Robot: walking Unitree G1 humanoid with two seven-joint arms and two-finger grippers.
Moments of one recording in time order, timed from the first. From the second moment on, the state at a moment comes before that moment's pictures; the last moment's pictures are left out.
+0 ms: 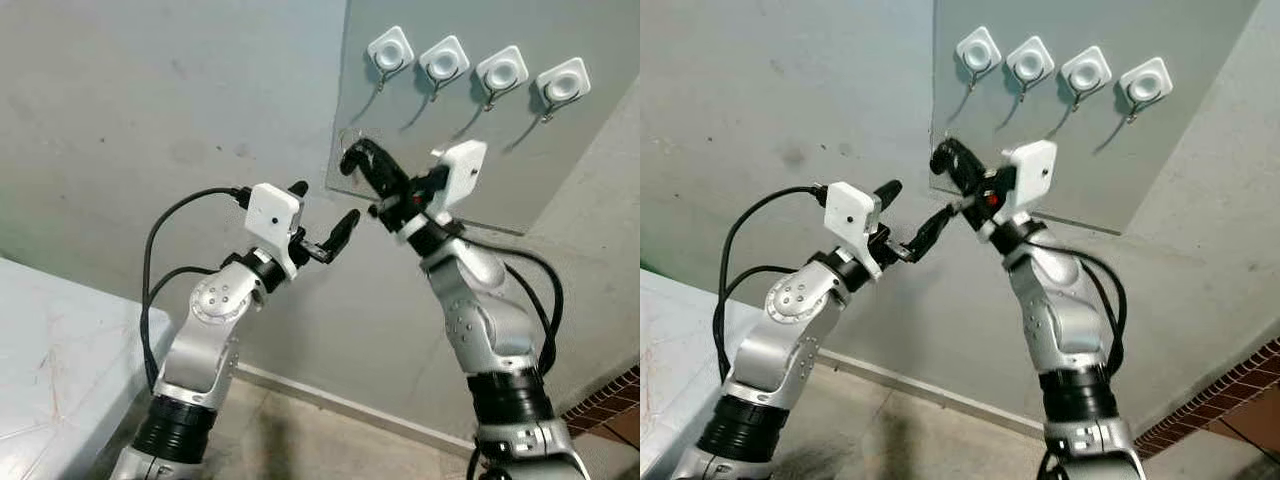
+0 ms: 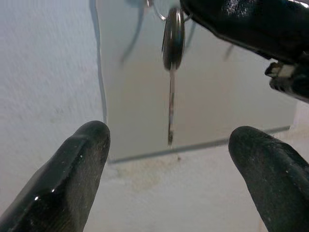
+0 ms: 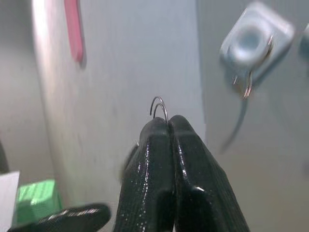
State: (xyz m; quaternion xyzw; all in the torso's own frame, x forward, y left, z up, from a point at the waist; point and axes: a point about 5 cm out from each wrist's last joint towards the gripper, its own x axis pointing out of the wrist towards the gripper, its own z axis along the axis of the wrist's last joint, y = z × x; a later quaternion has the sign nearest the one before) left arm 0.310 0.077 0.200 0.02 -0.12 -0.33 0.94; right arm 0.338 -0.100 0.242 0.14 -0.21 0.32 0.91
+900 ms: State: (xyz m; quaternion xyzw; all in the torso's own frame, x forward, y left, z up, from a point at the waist) left arm 0.309 0.077 0.230 0.03 -0.15 -0.34 0.93; right arm 0.351 -0.135 0.253 0.26 -0.23 0.25 0.90
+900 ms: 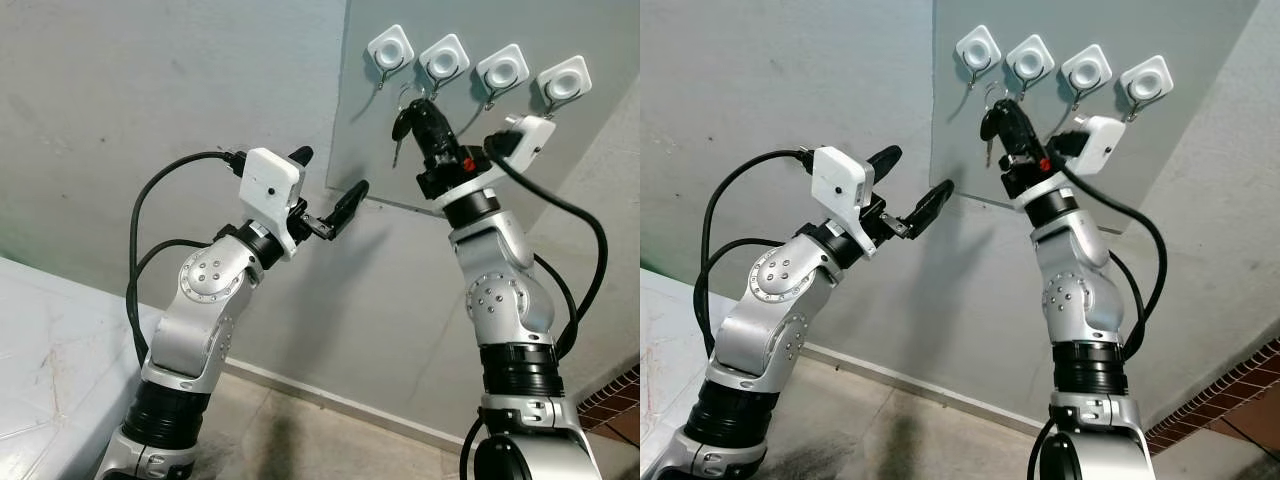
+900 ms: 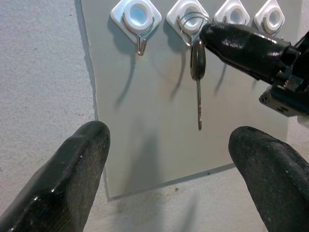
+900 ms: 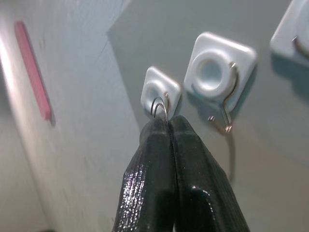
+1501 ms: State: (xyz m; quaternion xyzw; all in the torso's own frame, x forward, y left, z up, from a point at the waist) left arm 0.308 0.076 0.231 0.03 -0.15 -0.34 0.93; right arm 0.363 -0.141 0.242 0.37 -0.19 0.24 0.88
